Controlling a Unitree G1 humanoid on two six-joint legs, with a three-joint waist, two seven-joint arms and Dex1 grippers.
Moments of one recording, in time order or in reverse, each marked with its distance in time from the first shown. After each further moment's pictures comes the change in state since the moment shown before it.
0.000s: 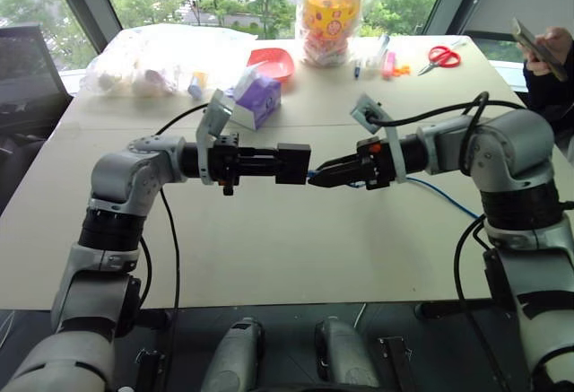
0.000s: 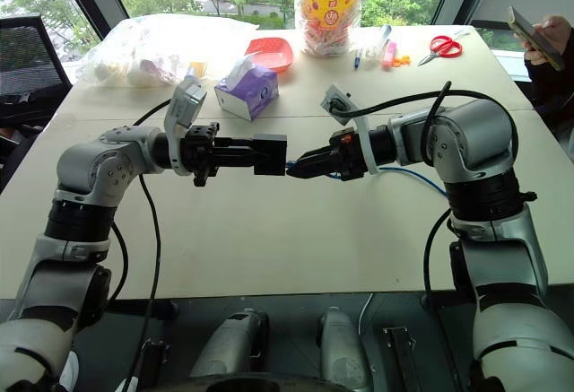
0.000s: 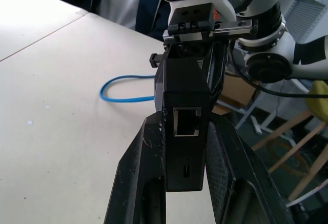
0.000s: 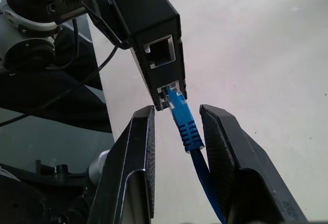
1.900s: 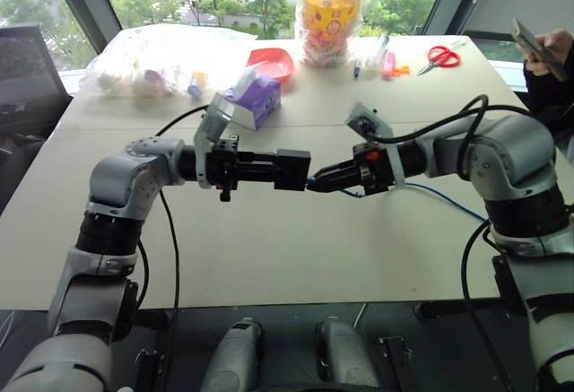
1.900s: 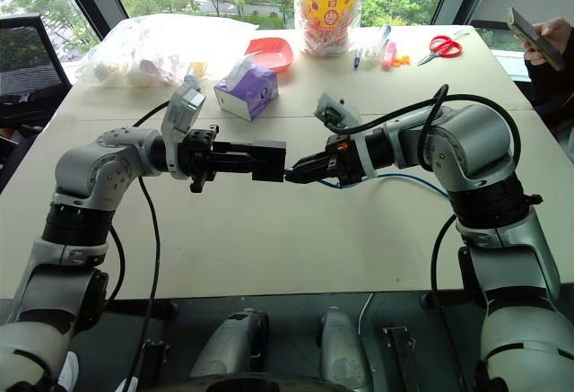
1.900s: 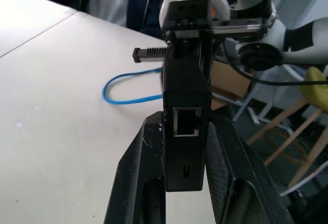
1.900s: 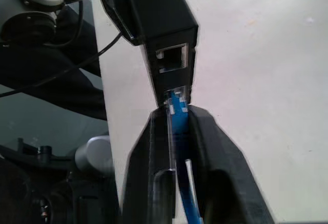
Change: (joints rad) left arm 0.026 0.014 -0.008 -0.035 0.008 -0.029 -0.038; right arm 0.017 -0.044 0.073 -0.065 0.013 -0.111 0.021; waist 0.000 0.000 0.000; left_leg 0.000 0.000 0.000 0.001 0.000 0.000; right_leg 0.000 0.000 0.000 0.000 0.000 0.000
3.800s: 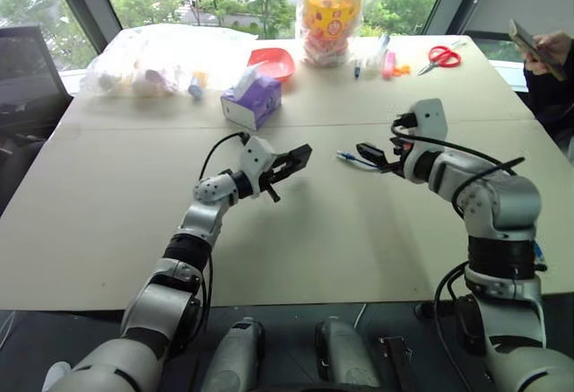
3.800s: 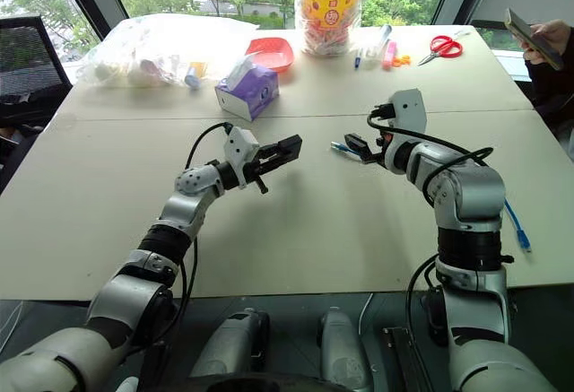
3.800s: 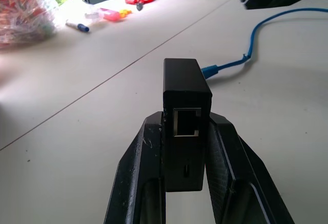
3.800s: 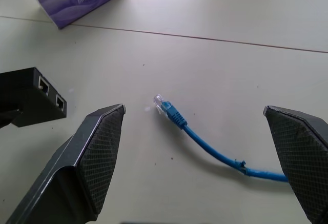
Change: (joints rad) left arm 0.038 -0.368 -0.061 0.659 0.511 -0.987 0.542; right arm 0.341 0.250 -0.408 -0.067 -0.304 -0.142 -0.759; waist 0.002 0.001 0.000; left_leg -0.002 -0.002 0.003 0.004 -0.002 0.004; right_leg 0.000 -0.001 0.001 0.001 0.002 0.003
